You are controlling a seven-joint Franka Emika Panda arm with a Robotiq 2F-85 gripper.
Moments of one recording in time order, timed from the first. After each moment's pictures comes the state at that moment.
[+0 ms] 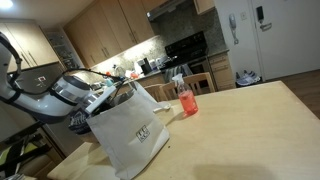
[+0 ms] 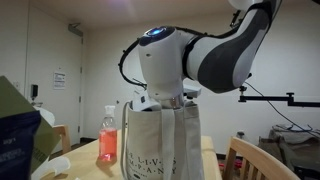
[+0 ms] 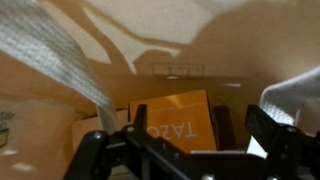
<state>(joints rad) 0.21 0.43 0.20 -2.07 -0.96 2.17 -0.45</state>
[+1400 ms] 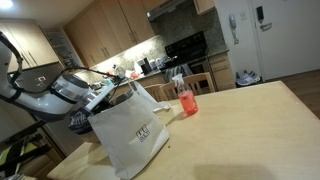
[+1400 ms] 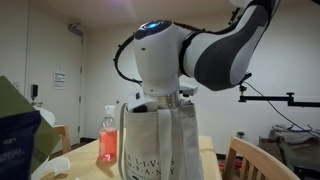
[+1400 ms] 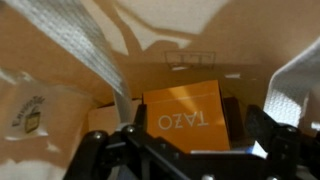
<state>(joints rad) 0.23 0.43 0.20 -2.05 -0.97 2.17 -0.45</state>
